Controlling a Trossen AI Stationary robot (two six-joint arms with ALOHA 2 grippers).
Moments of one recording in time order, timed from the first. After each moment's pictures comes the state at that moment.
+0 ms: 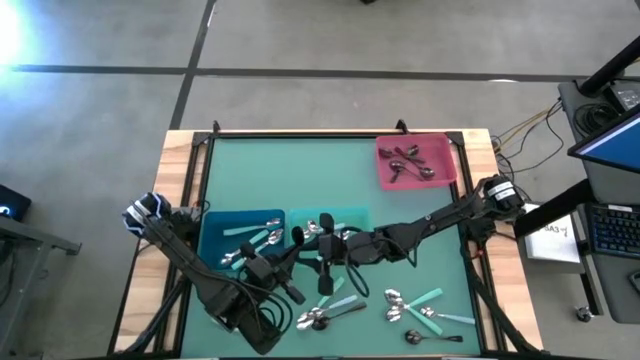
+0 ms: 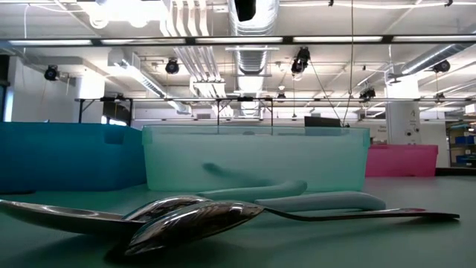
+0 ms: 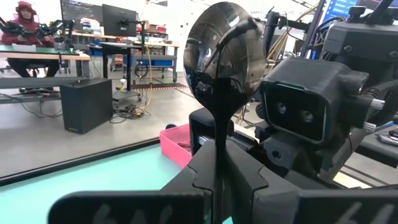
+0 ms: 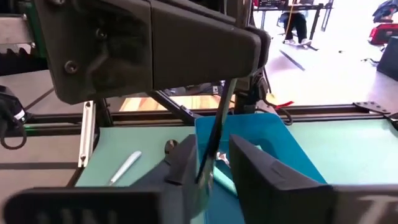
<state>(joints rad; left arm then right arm) -0.74 1.82 1.55 -0.92 -1.57 -1.36 0.31 1.80 1.26 0.39 0.31 0.09</state>
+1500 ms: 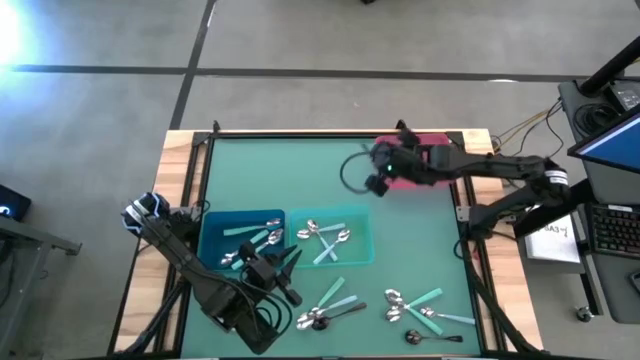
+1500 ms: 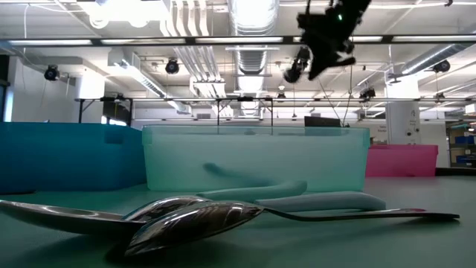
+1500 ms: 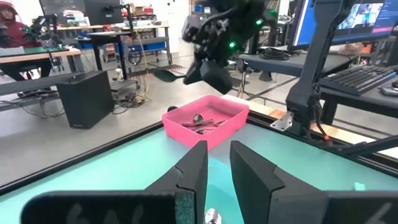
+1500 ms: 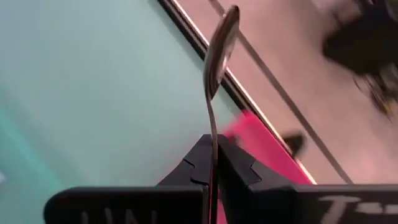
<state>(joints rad) -0.75 1.81 1.56 -1.00 -1.46 -1.29 -0.22 1.36 1.22 -0.81 0.53 0.16</state>
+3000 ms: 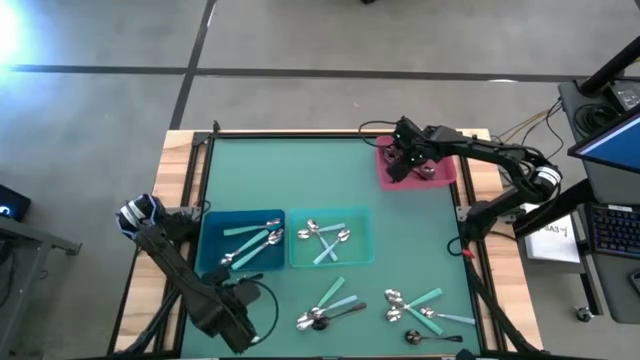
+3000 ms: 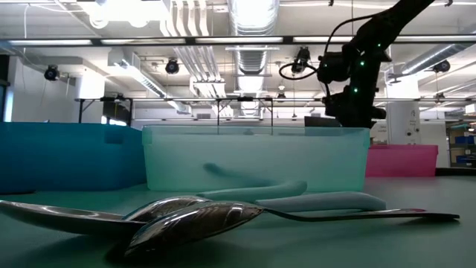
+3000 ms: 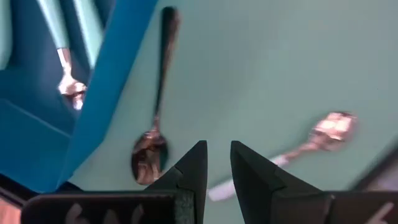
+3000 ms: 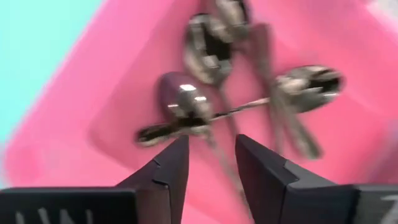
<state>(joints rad) -0.85 1.80 1.41 -1.28 -0.06 -1.38 -0.73 1.45 0.93 -0.73 0.12 0.13</state>
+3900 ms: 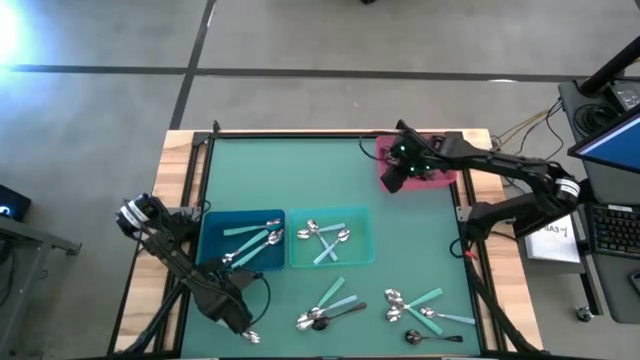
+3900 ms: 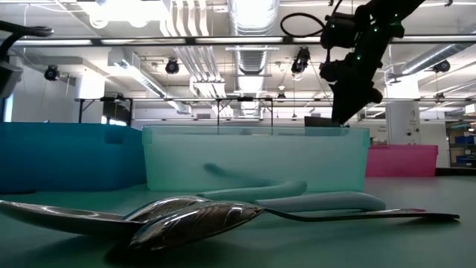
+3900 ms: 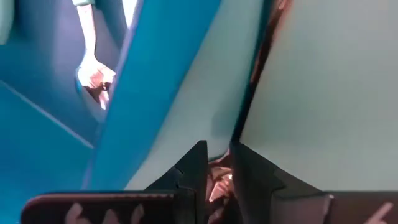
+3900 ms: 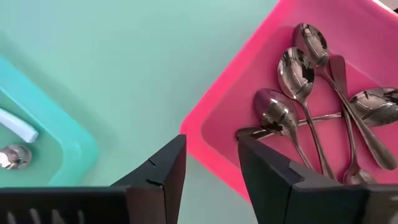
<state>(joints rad) -0.84 1.80 1.03 -1.09 -0.04 -1.39 -0.53 1.26 0.93 -0.73 0.02 0.30</state>
